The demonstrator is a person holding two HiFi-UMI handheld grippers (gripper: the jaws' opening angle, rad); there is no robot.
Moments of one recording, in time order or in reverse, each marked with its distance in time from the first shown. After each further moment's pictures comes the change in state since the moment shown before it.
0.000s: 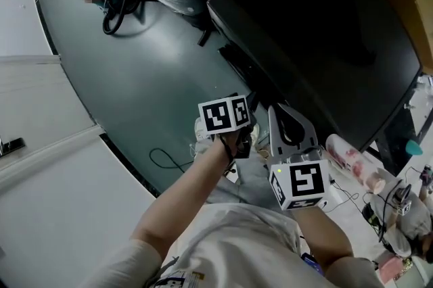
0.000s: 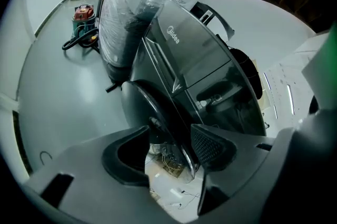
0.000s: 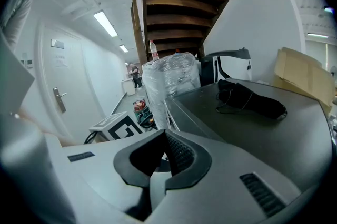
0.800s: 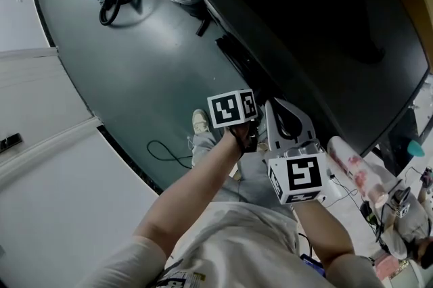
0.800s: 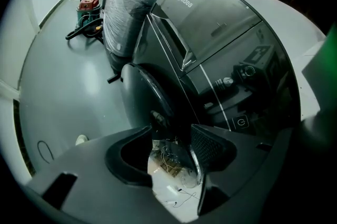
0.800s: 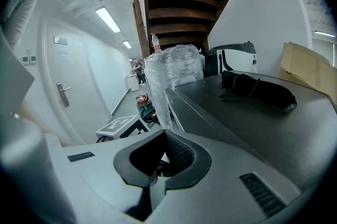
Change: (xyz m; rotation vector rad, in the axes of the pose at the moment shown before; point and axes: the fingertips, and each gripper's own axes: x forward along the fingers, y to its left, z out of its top) left arm 0.051 0.006 -0.025 -0.061 0.042 0.035; right arm 0.024 -0.013 -0.032 -0.024 0.043 0.050
